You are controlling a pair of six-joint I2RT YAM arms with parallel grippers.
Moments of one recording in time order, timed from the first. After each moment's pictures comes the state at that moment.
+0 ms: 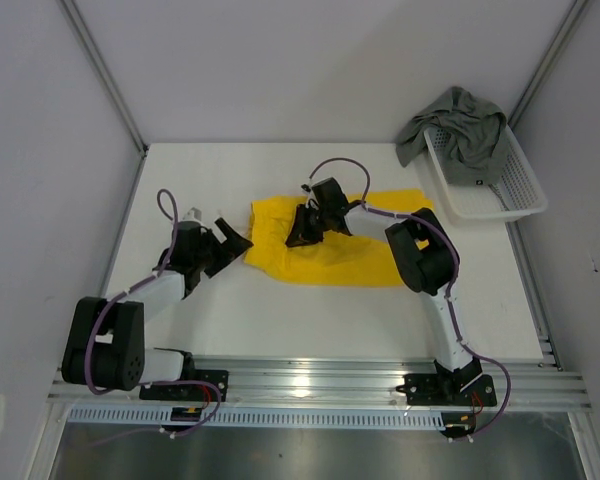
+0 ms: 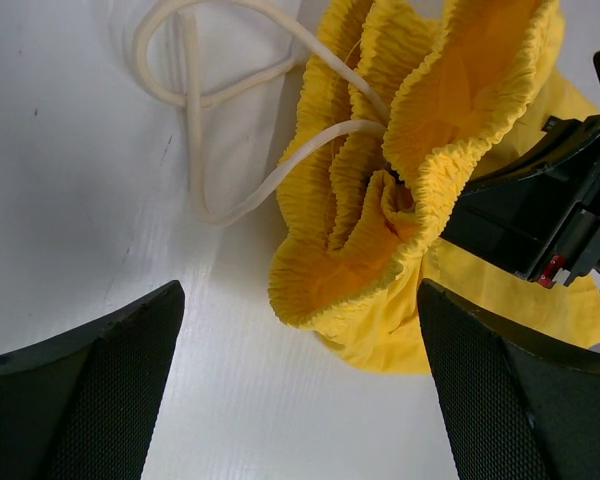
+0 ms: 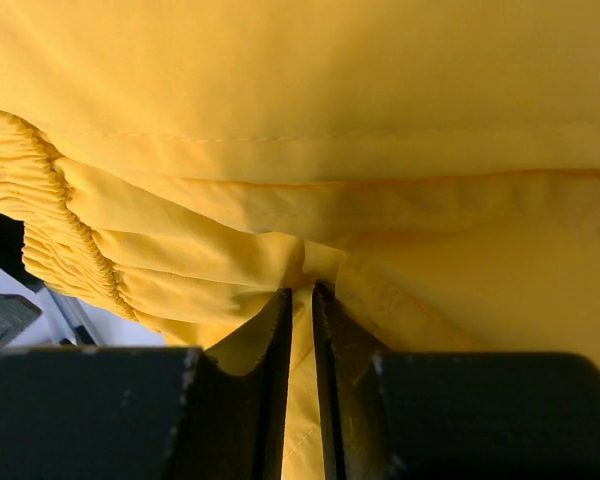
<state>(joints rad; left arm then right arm) -0.11 1.33 0.51 0.14 0.23 -0.76 0.59 2.27 1.57 -0.13 -0.51 0.64</state>
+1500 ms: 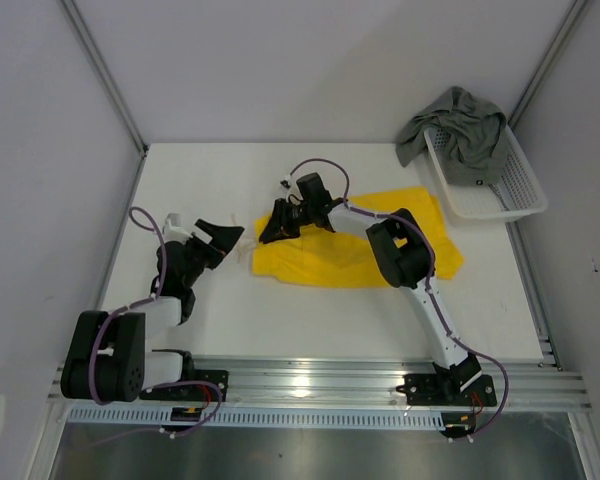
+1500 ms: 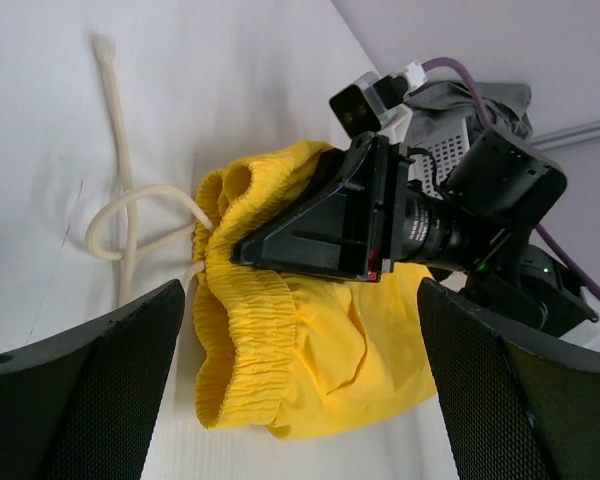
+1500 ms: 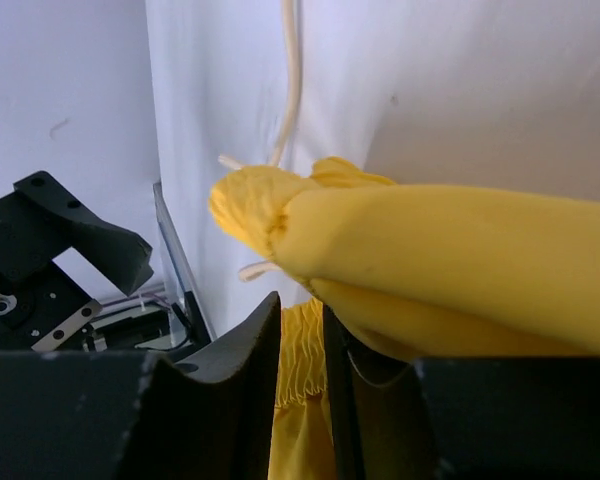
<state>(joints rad) -0.04 1.25 0.26 0.77 0.29 -0.97 0.63 2.49 1.84 -0.04 -0.80 0.79</state>
